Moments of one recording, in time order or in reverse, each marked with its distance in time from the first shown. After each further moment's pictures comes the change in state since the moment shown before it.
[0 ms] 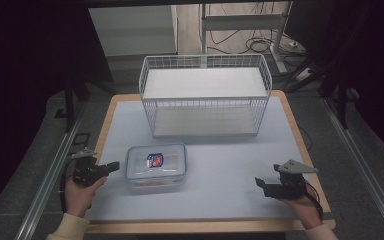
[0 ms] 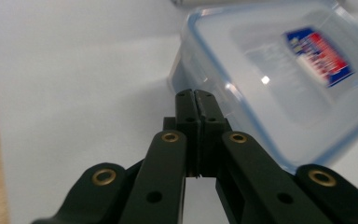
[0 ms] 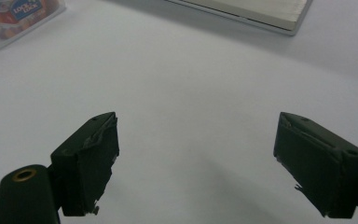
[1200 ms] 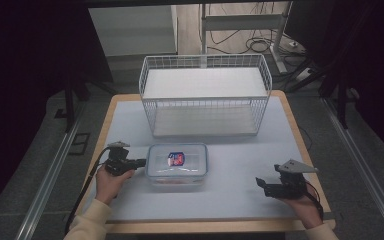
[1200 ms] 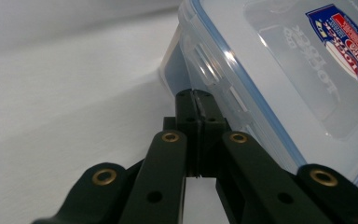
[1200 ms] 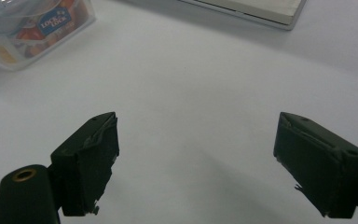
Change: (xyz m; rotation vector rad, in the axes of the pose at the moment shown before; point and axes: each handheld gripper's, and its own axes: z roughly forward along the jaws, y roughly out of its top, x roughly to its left) left arm -0.040 0.030 0.066 0.108 -0.118 0.064; right arm -0.002 -0.001 0.001 0.012 -0.005 0.003
